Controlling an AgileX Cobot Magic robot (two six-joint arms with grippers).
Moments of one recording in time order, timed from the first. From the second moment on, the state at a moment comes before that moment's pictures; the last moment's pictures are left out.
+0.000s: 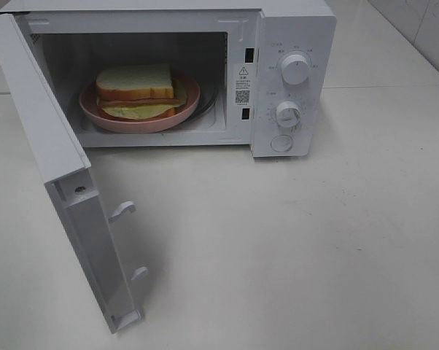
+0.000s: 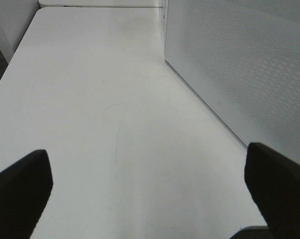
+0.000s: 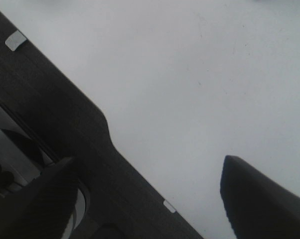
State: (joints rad) left arm 0.02 0.00 -0.52 -0.05 1.08 0.02; right arm 0.72 0.54 -0.76 -0.09 1.21 -0.07
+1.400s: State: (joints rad) left arm 0.02 0.00 -0.52 -0.05 1.08 0.02; right arm 0.05 0.00 -0.52 -0.06 1.04 -0.01
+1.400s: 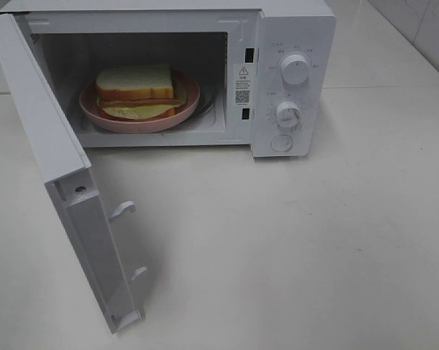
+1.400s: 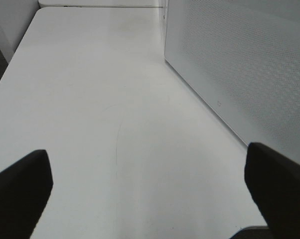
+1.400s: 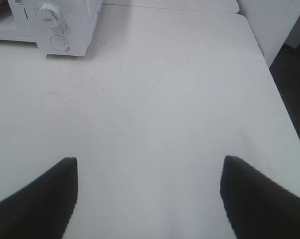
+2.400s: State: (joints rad) left arm 0.02 0.00 -0.52 -0.05 1.08 0.02; right arm 0.04 0.00 -0.50 -0.02 1.01 -0.01
